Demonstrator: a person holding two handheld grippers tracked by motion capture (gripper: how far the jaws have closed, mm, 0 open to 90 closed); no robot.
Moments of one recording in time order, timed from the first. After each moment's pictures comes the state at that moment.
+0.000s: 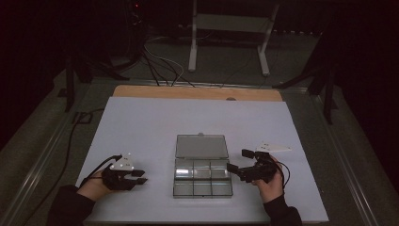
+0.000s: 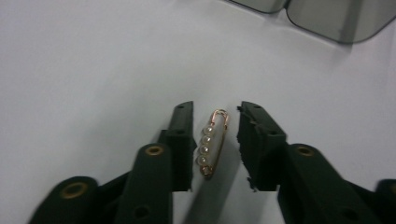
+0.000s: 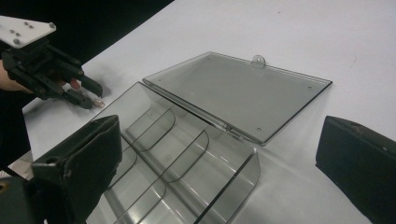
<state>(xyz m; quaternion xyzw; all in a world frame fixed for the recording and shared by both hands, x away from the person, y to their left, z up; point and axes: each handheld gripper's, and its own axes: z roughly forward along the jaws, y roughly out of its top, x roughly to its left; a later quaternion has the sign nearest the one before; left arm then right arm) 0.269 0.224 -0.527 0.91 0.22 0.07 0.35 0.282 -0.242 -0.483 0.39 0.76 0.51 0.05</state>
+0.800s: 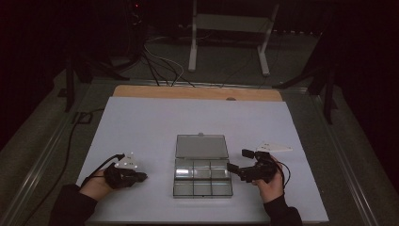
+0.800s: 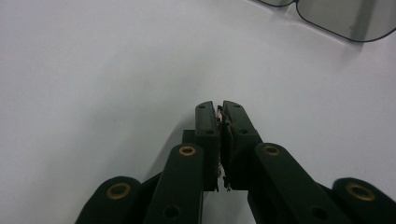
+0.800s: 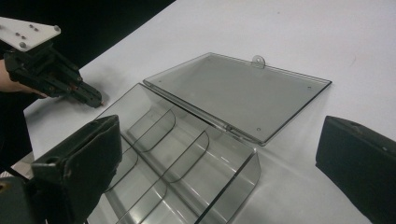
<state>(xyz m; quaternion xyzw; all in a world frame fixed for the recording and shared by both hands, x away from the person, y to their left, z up) 0.273 0.217 -0.524 0.91 0.24 0.06 0.33 0.282 -0.243 -0.482 0.40 0.76 0.51 0.05</state>
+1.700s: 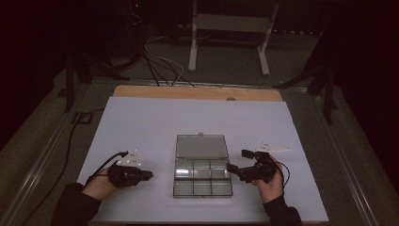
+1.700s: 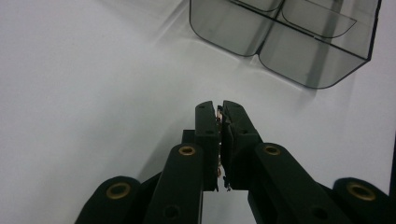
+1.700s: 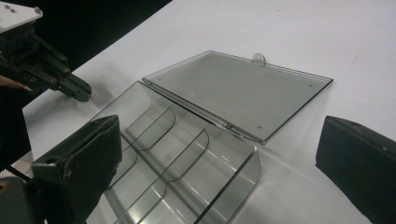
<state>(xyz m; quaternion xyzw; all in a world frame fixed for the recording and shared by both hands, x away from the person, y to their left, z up) 0.269 0.201 -0.503 0.90 0.23 0.05 0.36 0.282 -0.242 -0.484 0.40 0.76 0.51 0.05</state>
